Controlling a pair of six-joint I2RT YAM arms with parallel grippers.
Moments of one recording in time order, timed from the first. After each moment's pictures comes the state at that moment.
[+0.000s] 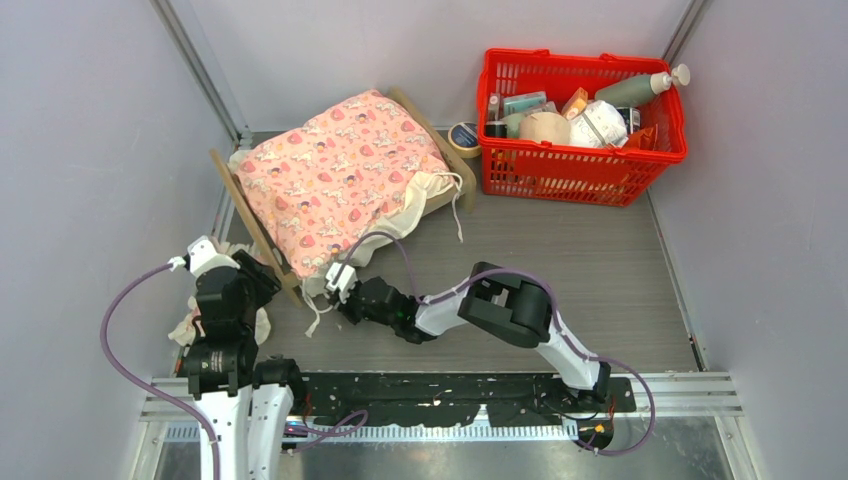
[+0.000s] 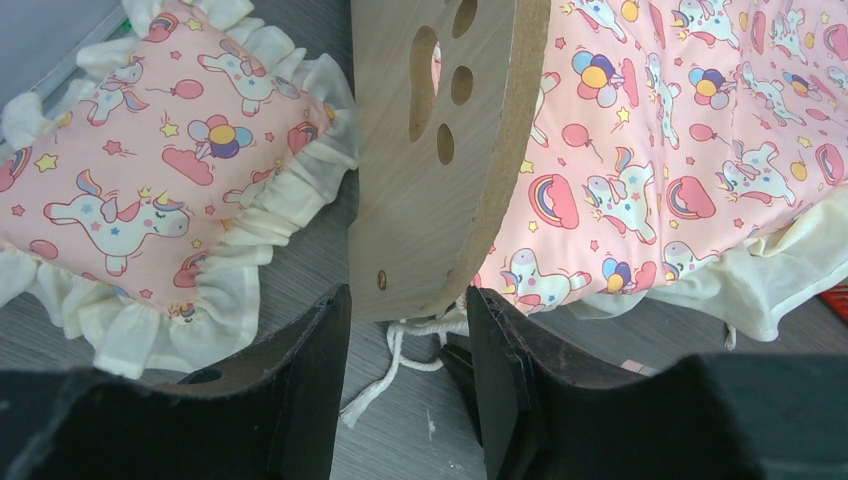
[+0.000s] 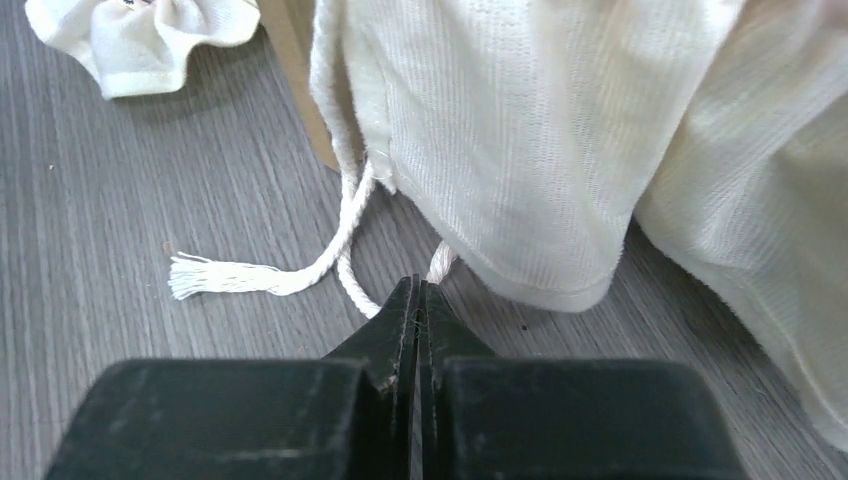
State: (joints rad) left arm 0.10 0.40 0.75 -0.80 -0.19 -0.50; right arm 1.21 2.23 1.19 0.81 0.06 0.01
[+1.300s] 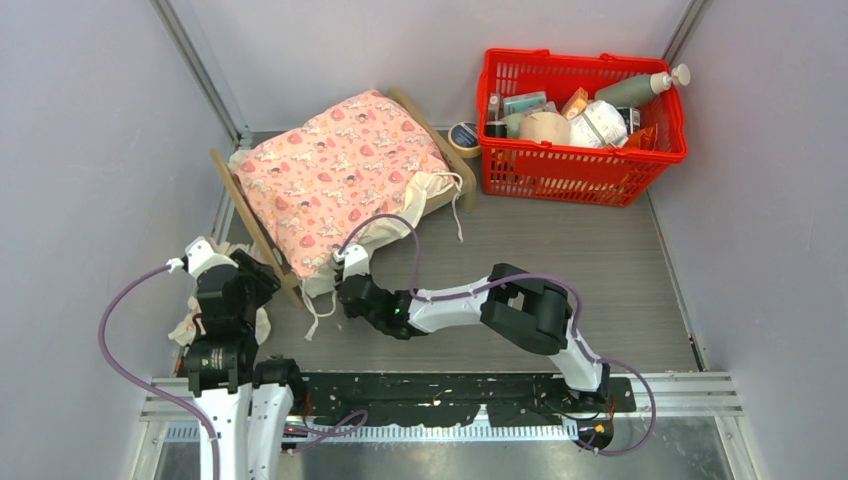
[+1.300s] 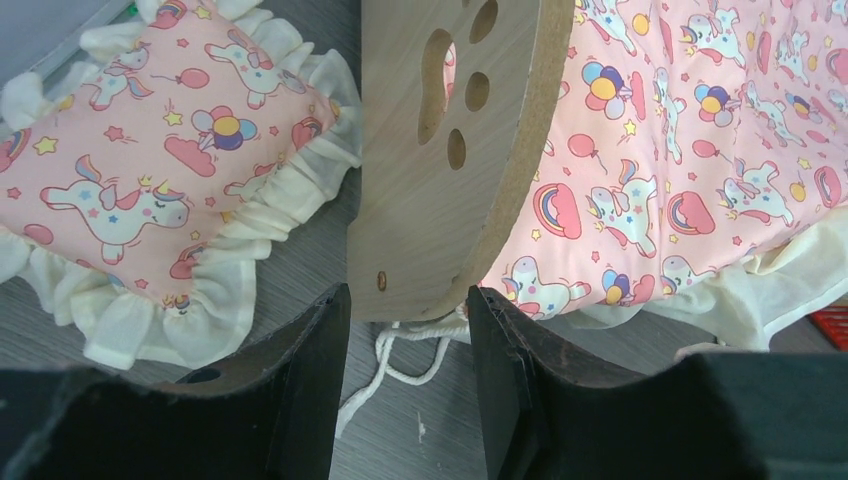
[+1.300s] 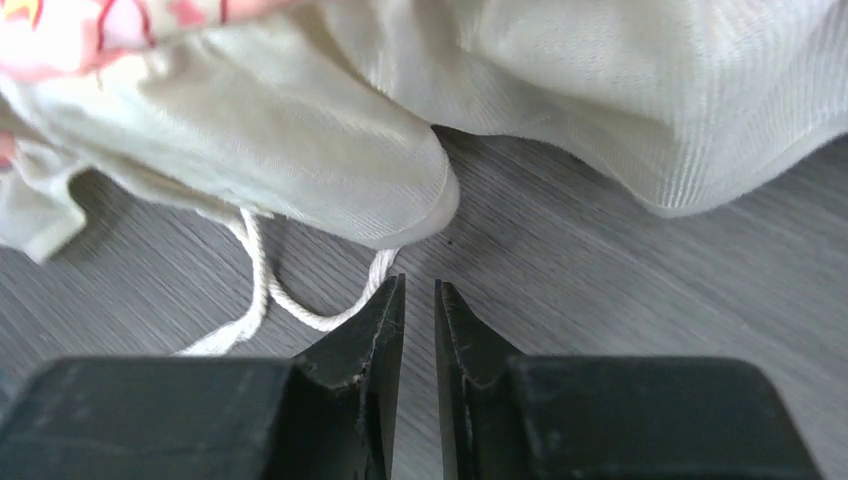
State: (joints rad) left arm 0.10 0.42 0.75 -0.81 -0.20 -0.54; right arm 1.27 2.12 1.30 0.32 0.45 0.46
